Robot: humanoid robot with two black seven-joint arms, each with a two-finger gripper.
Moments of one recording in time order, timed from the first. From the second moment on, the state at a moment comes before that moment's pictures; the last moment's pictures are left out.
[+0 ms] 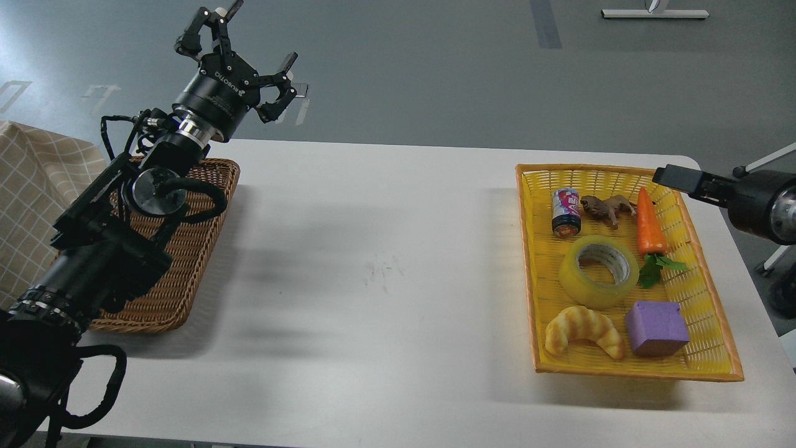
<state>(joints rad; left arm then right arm) -0.73 0.28 -1.11 -0.81 0.16 -0.49 -0.16 0.55 -0.88 0.95 1.48 -1.35 0.49 -0.35</state>
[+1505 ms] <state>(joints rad) -0.73 0.27 -1.11 -0.81 0.15 -0.49 -0.16 0.56 -0.82 0.72 1.49 -1.58 0.49 -0.42</state>
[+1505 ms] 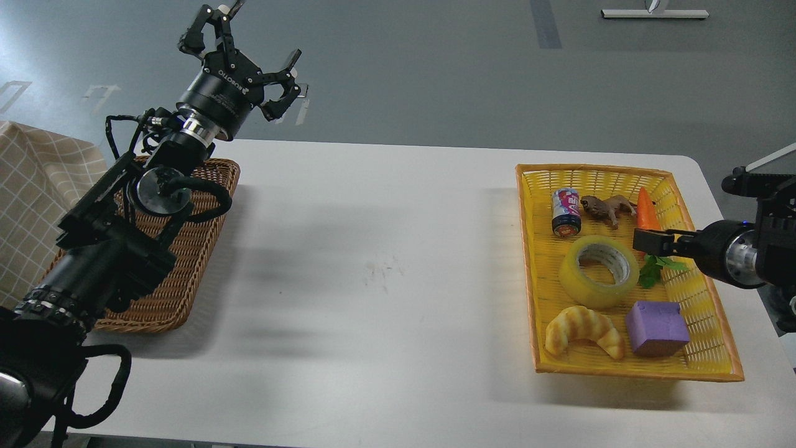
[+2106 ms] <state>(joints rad) -0.73 0.28 -1.11 -0.81 0.15 -0.49 -0.16 0.60 -0.74 0.62 1.43 -1.64 0.49 -0.42</state>
